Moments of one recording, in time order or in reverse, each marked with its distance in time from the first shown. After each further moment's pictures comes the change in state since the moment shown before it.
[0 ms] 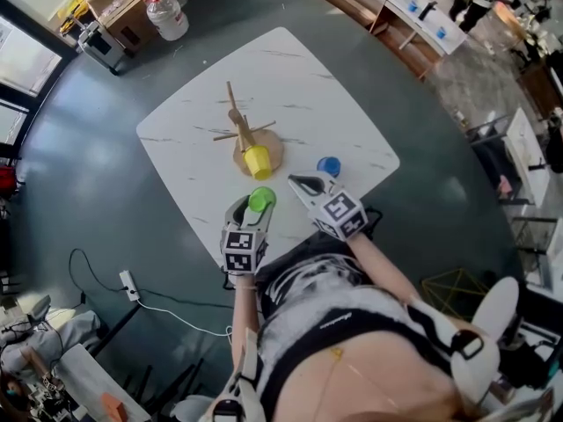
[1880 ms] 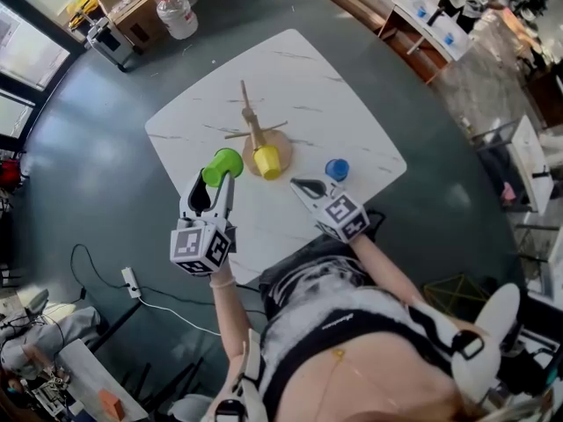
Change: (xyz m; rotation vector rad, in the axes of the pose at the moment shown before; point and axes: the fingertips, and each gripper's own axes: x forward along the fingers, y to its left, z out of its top) left arm -0.103 0.088 0.141 -0.137 -0.464 0.132; right arm 0.014 0.016 0.000 -0.025 0.006 0.040
